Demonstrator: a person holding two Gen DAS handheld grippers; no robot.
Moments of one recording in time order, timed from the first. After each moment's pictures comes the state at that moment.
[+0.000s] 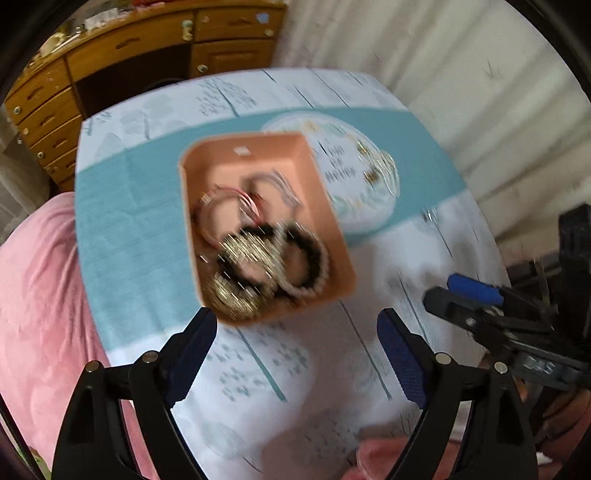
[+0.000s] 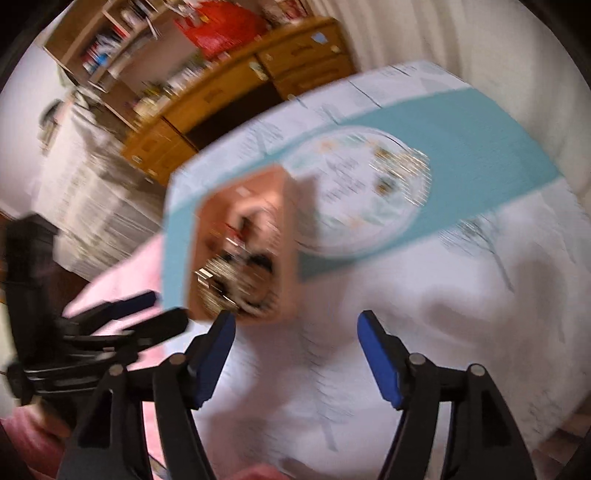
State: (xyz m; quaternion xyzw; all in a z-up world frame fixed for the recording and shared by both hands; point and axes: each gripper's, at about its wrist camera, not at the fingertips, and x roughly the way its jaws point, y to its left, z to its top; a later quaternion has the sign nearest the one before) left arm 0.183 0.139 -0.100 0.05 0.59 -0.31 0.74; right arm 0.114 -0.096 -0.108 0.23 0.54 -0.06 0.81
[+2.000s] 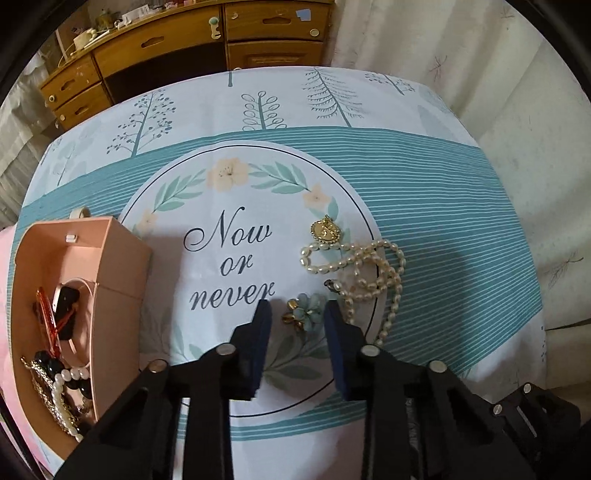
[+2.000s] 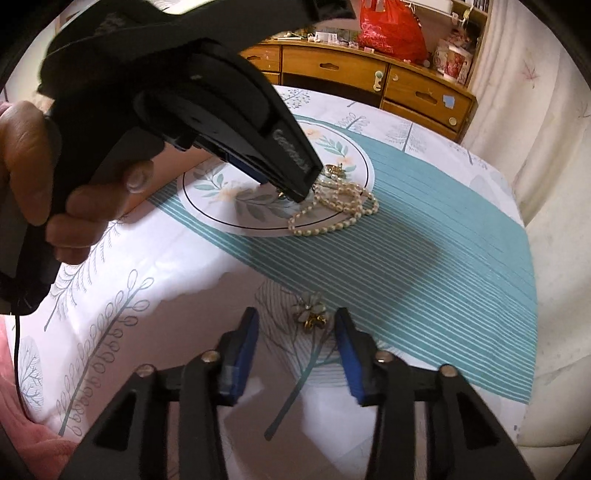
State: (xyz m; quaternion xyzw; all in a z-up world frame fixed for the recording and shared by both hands) left arm 0.266 -0.092 -0.182 0.03 0.58 -0.13 0.80; right arm 0.132 -0.221 -0.176 -0.12 0.49 0.17 0.85
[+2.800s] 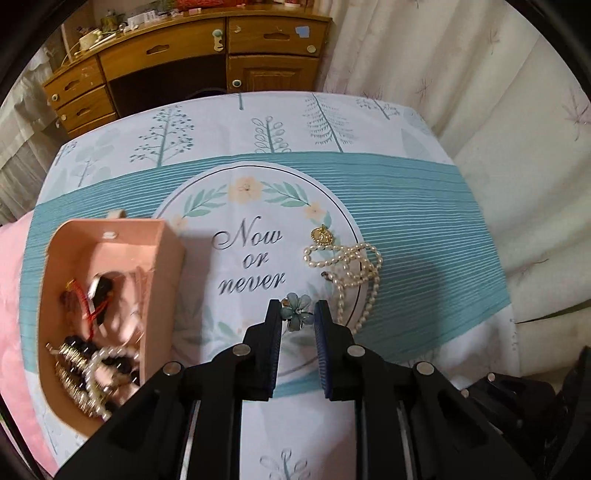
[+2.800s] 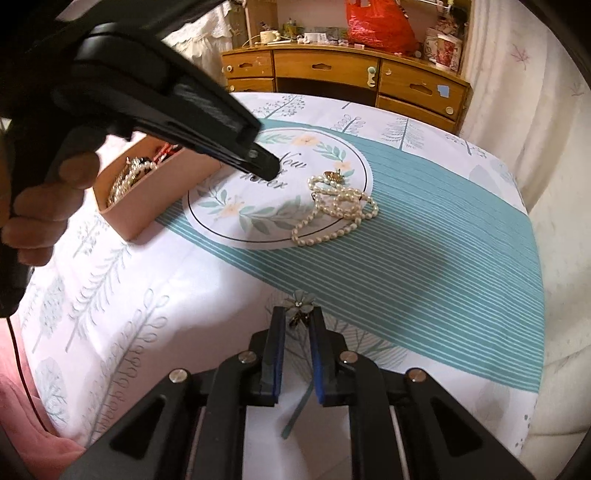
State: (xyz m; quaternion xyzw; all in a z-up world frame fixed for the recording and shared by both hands) left arm 0.240 -0.053 -0.135 0.00 0.56 -0.15 0.81; right arm 0.132 -0.224 -0.159 -0.07 0.49 0.16 0.85
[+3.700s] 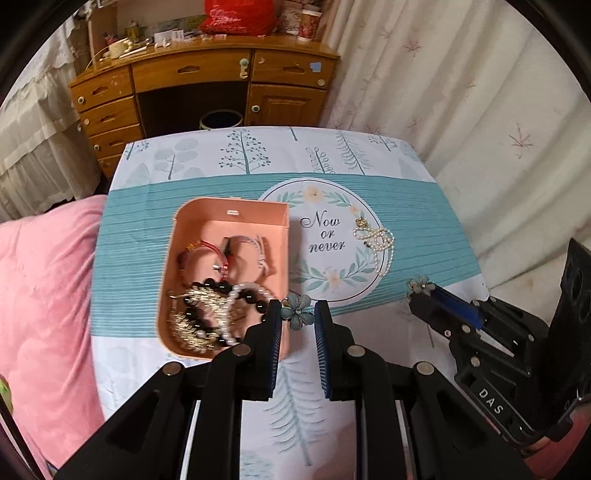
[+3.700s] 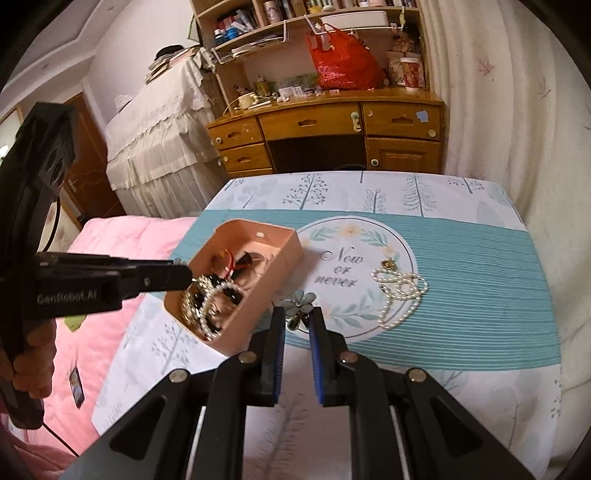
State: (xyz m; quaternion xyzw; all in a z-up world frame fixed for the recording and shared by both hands) left arm 0.173 0.078 -0.053 -0.01 0.53 -0.18 0.83; right arm 0.133 -0.146 -0.072 0.06 0.43 0.12 0.89
